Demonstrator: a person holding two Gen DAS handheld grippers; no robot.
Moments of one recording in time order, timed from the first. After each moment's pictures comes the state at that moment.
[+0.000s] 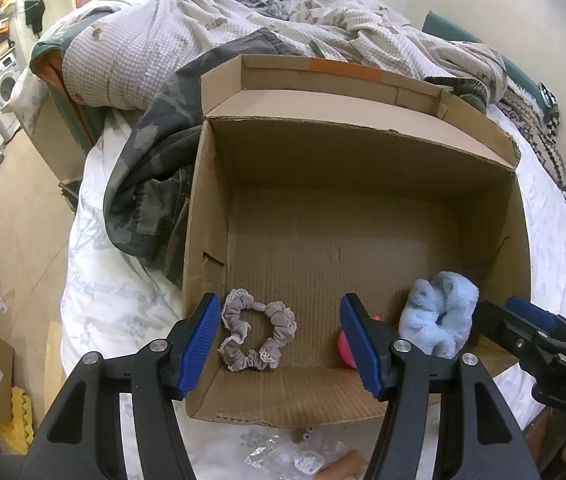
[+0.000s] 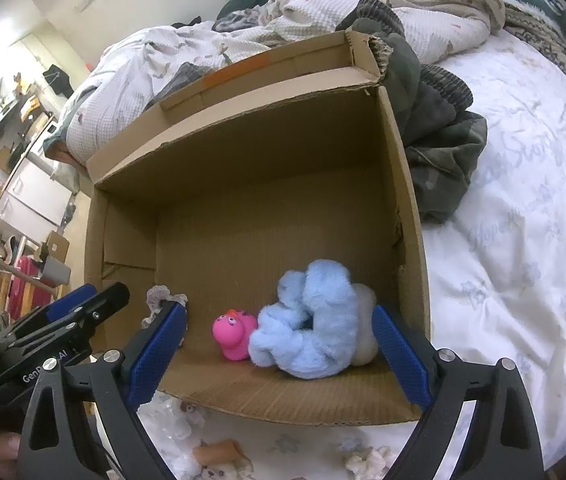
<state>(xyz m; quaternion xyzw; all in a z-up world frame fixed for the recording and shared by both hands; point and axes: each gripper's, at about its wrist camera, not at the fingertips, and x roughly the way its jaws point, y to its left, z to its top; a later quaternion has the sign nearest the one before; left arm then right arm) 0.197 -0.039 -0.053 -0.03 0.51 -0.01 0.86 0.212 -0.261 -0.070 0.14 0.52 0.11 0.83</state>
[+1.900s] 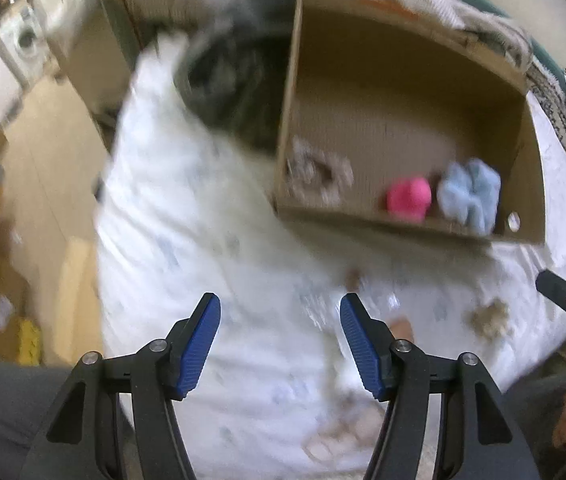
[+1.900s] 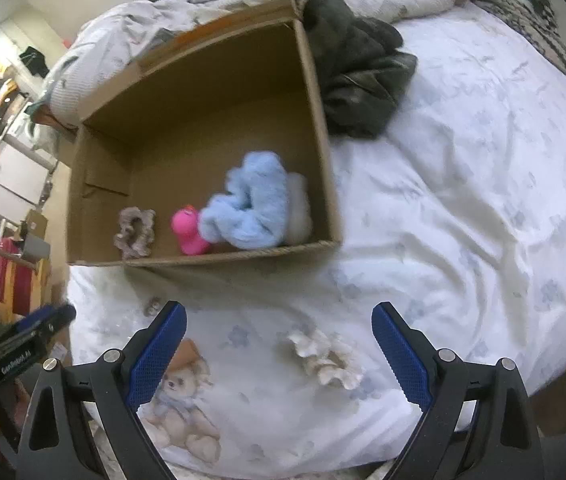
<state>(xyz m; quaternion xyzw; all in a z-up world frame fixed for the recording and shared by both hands) 0.093 0.002 -0.082 -0.07 0.61 0.01 0.79 0.132 -0.295 -0.075 0.11 0.58 0.07 0.81</state>
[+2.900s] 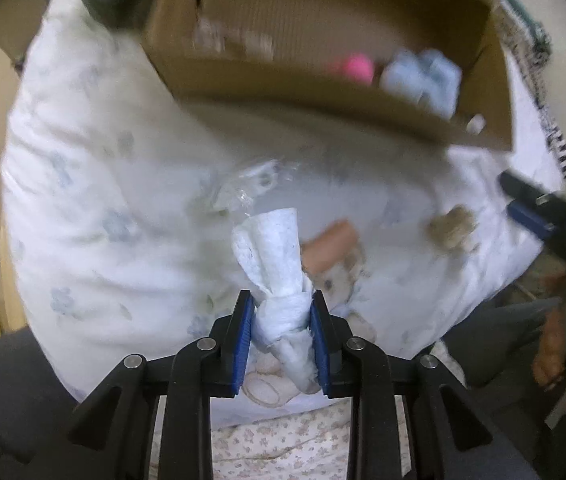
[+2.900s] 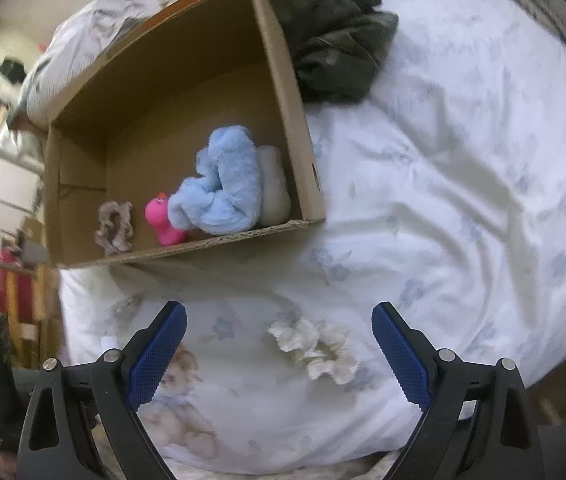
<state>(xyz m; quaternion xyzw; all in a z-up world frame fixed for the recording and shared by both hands) 0.069 -0.037 -0.110 -0.10 0.68 -0.09 0.72 0.140 -0.310 -0.101 0.16 0.62 0.06 0.77</state>
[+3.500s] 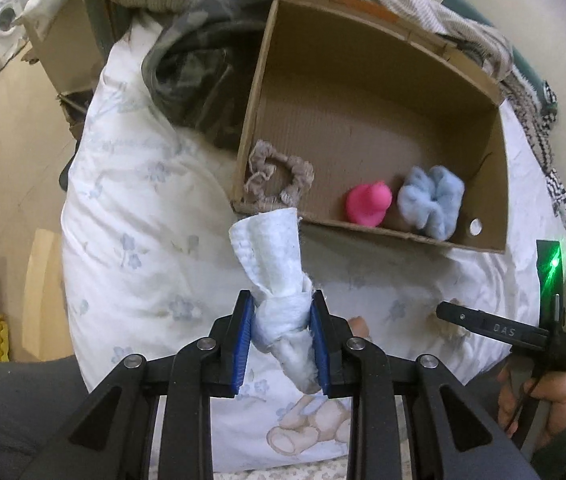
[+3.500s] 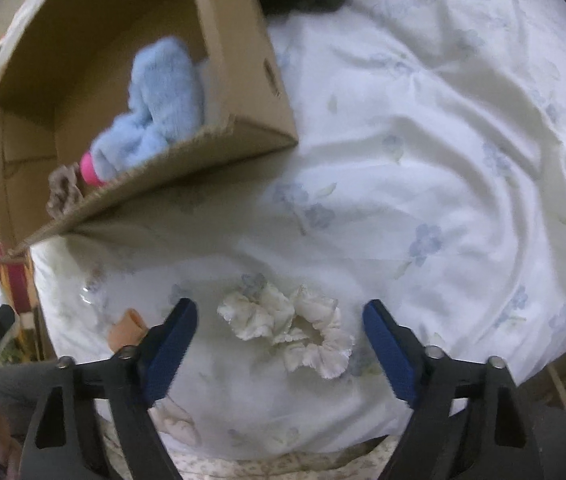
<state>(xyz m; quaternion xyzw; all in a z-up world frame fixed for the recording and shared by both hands) 0.104 -0.005 -0.068 -0.10 0.61 -0.03 0.79 0.145 -0.301 -0.160 0.14 0.70 0.04 0.69</state>
